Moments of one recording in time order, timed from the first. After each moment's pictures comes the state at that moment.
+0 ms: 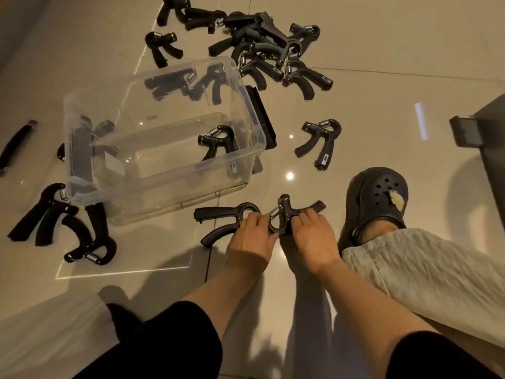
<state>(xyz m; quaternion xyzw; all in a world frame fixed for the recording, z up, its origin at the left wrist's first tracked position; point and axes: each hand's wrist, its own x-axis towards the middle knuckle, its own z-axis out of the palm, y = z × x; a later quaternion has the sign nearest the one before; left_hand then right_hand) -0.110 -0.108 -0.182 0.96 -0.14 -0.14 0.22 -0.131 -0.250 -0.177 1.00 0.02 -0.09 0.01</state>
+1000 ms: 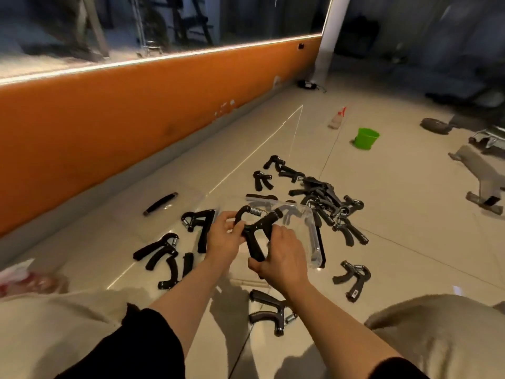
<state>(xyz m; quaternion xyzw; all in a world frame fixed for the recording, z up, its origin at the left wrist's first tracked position) -0.083 0.056 0.069 0.63 0.17 0.08 0.75 -0.083 -0.075 0.061 0.97 0.15 0.10 -0.15</state>
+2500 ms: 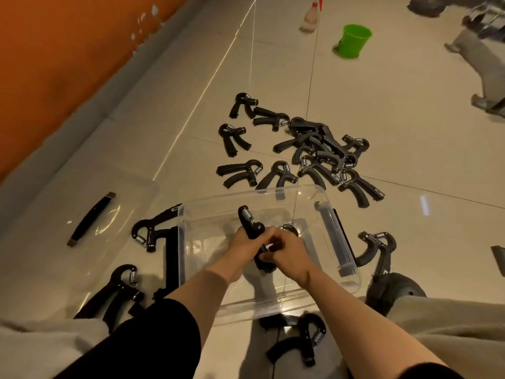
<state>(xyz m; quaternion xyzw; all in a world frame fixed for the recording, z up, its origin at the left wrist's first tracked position) 0.115 0.045 -0.075 0.66 0.18 -0.30 0.66 0.092 -0.075 -0.063 0.82 -0.08 -0.21 -0.53</state>
